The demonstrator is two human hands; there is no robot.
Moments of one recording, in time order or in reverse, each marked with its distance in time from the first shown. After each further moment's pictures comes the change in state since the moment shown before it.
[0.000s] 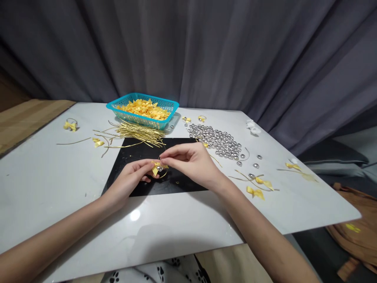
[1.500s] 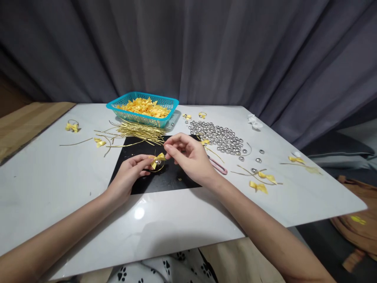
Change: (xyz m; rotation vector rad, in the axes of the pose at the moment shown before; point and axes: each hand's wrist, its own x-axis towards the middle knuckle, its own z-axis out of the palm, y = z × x) left_hand 0.006 -0.006 -0.005 -0.095 0.181 0.000; right_hand 0.001 0.004 0.015 0.286 0.109 0.037
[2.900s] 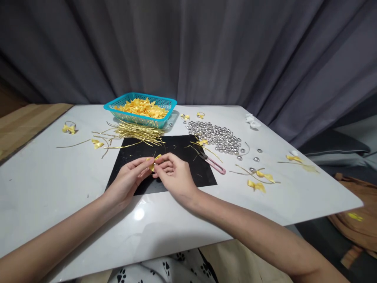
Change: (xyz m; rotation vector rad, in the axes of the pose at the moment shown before) left_hand -0.009 0.000 0.006 -0.317 -0.047 -0.088; right_hand -0.019 0.040 0.034 0.005 0.138 0.220
